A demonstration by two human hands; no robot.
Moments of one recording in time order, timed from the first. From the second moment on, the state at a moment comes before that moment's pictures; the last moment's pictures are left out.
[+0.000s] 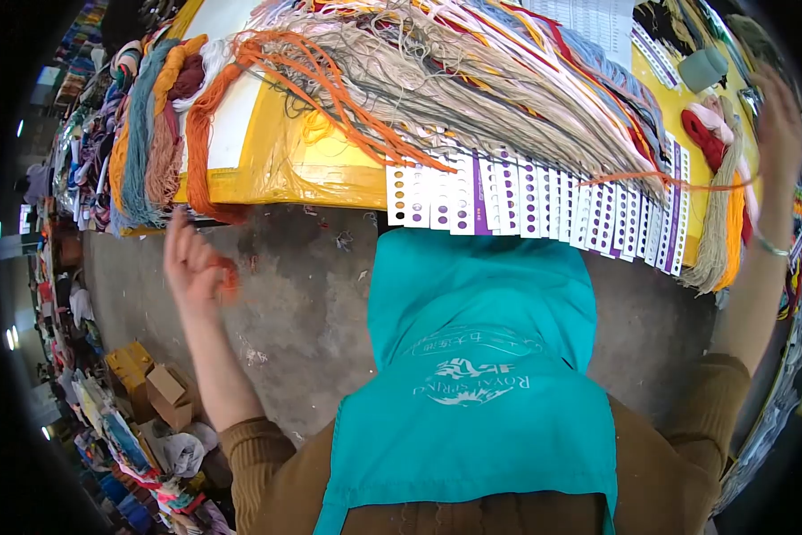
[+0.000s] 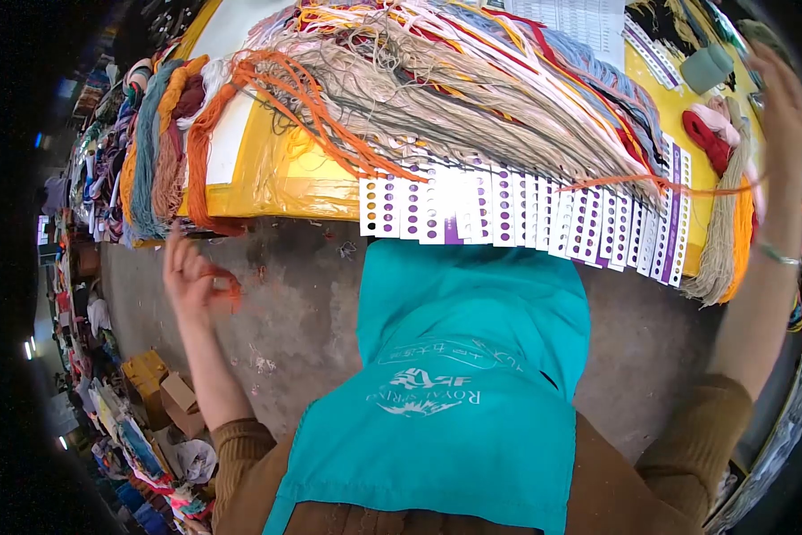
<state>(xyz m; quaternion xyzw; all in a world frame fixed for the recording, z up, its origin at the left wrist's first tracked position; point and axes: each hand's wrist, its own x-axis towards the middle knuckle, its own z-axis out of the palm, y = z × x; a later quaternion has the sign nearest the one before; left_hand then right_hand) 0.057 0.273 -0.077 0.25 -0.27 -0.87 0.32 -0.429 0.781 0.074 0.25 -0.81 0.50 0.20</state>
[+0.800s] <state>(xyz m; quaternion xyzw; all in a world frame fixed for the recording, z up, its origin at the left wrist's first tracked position) -0.149 0.496 -0.086 0.30 -0.55 -0.78 -0.03 -0.277 0.651 -0.105 0.26 -0.75 0.58 -0.18</state>
